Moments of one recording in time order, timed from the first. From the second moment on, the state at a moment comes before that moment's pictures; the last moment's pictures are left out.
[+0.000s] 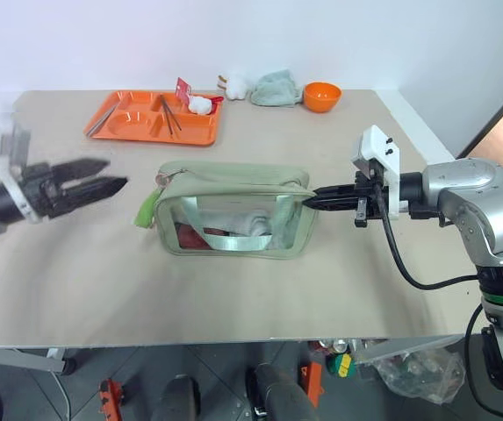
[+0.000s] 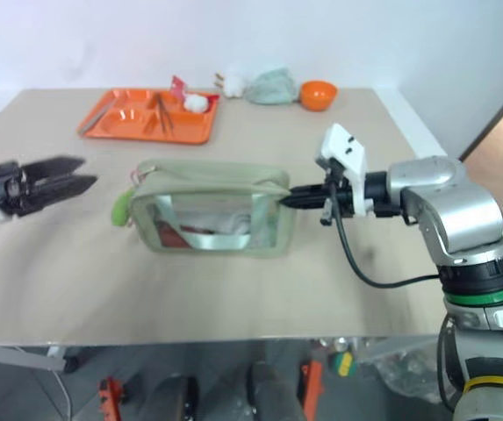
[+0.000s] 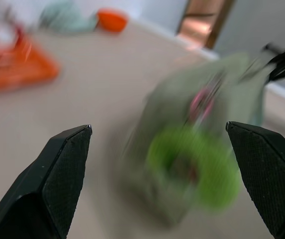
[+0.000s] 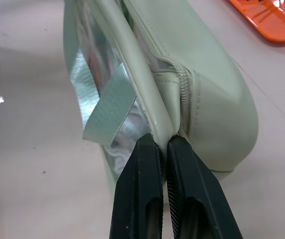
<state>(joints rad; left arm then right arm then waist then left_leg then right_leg) -0.42 0.92 0.37 0.11 -0.77 0.77 -1.08 -0.79 -0.85 0.10 -0.12 0.43 0.77 1.15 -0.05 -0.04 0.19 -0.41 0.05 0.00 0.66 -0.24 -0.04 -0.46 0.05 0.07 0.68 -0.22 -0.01</state>
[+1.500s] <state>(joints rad) -0.36 0.88 0.25 -0.09 -0.78 0.78 -1.08 -0.78 -0.85 0.10 -0.14 0.43 0.78 1.13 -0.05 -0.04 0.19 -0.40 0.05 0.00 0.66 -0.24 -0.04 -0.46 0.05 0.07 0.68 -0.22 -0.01</state>
